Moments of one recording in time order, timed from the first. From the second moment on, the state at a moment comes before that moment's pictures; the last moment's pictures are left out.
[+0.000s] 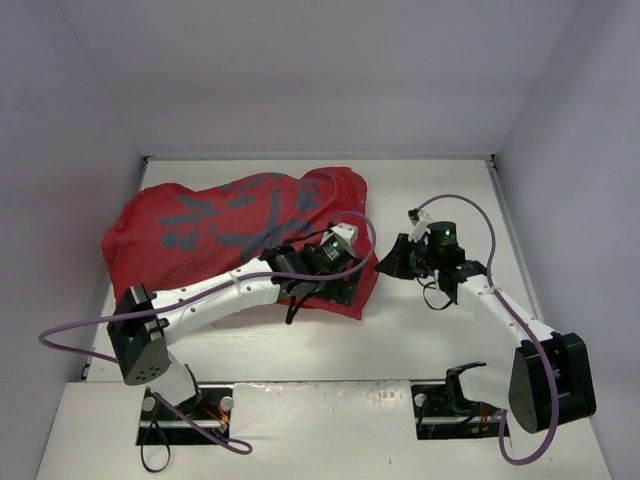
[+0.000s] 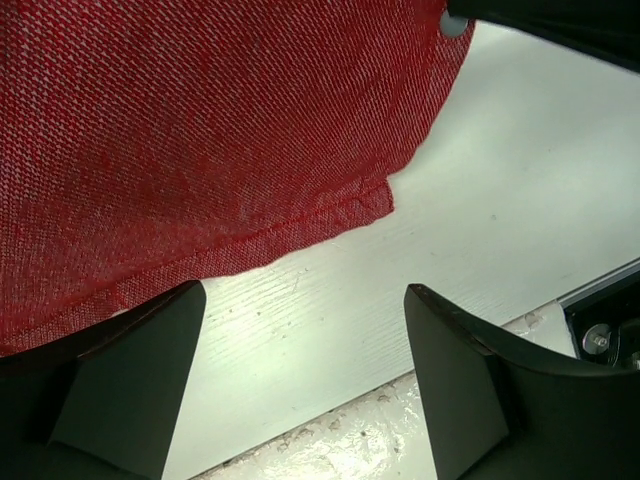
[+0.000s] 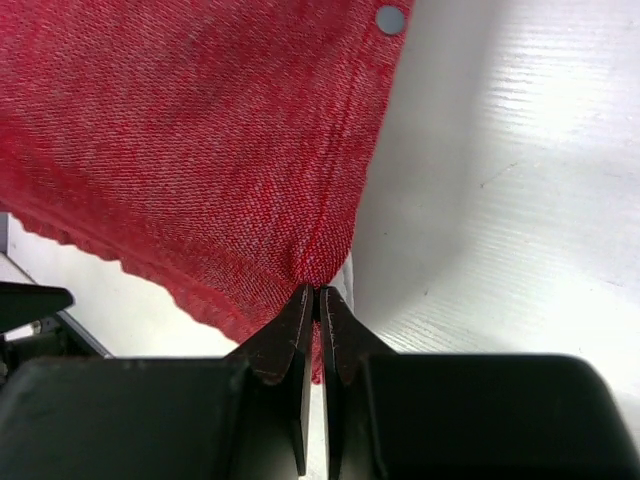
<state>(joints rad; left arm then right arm) -1.02 1.58 1.37 -0.74 -0.20 -0.60 0.24 1.20 0.63 -0.12 -0.46 0.44</state>
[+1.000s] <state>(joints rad) -0.33 1.00 1.14 -0.96 -0.35 -0.59 0.16 1.30 0.88 -0.24 -0.40 0.36</state>
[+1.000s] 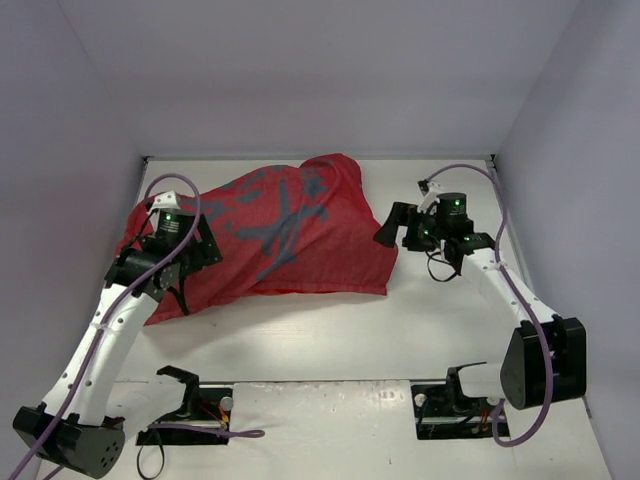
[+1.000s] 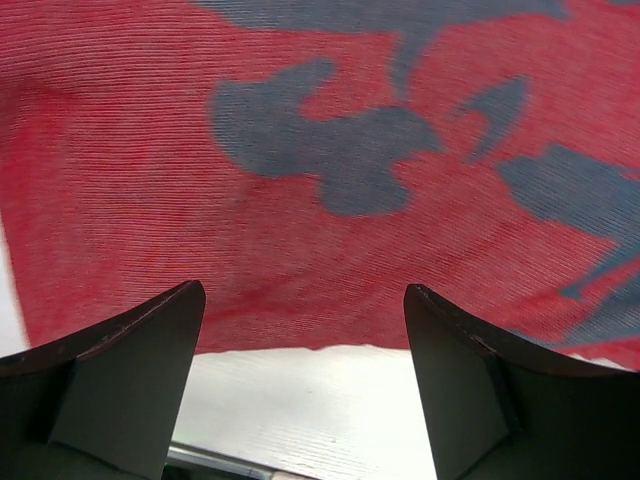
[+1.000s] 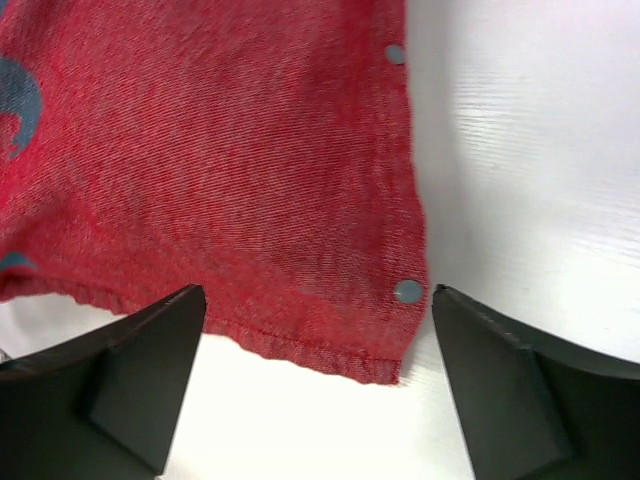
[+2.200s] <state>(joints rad) 0.03 1.38 1.71 -0.98 -0.10 -0.28 0.72 1.56 1.46 -0.52 -0.51 0.08</state>
